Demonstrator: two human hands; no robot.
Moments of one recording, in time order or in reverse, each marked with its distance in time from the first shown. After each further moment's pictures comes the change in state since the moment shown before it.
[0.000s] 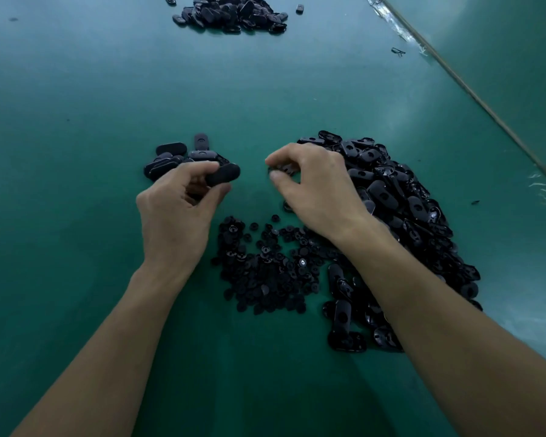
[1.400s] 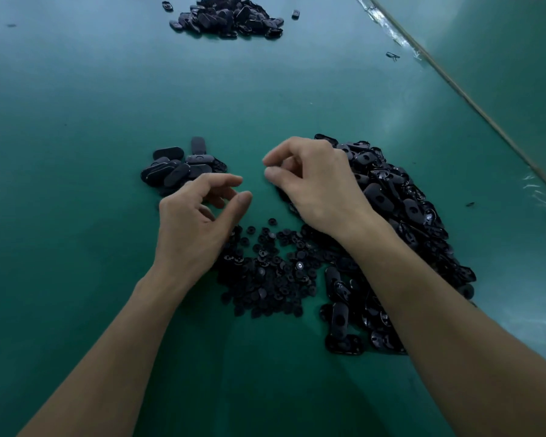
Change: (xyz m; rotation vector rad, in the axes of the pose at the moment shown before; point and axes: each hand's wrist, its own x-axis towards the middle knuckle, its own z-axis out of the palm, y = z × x) left_hand -0.008 0.015 0.003 -0.139 -0.197 -0.002; right_hand 0.001 -0.007 -0.011 0.145 0.025 0.007
